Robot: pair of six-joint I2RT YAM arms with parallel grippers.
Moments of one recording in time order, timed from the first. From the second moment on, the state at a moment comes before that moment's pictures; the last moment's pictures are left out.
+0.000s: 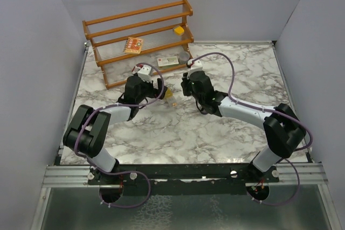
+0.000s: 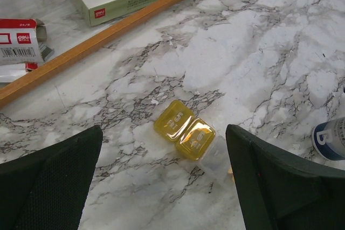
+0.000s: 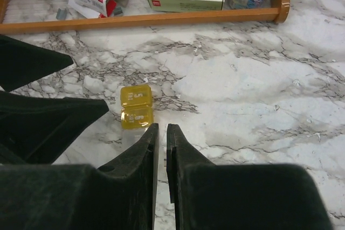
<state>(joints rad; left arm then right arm) -0.38 1.58 0.67 0.61 0.15 -0.21 0.77 1.62 1.03 0.20 0.32 0.26</state>
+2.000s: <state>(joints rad) -0.34 1.82 0.78 0.52 0.34 -0.28 0.77 1.69 0.98 0.18 0.31 0.34</state>
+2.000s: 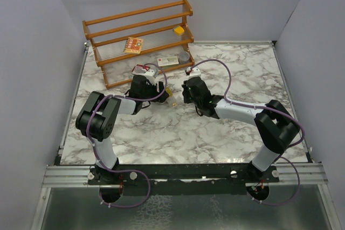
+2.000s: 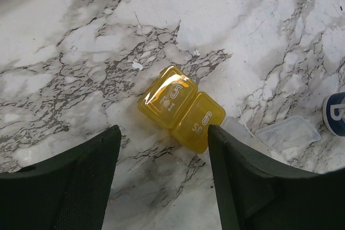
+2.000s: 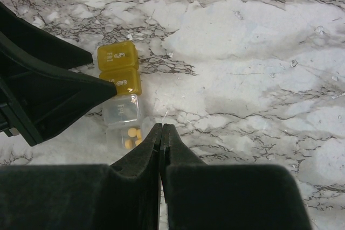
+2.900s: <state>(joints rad) -0.36 1.82 0.80 0.50 0.28 -0.26 0.77 1.75 0.97 0.18 0.26 0.37</state>
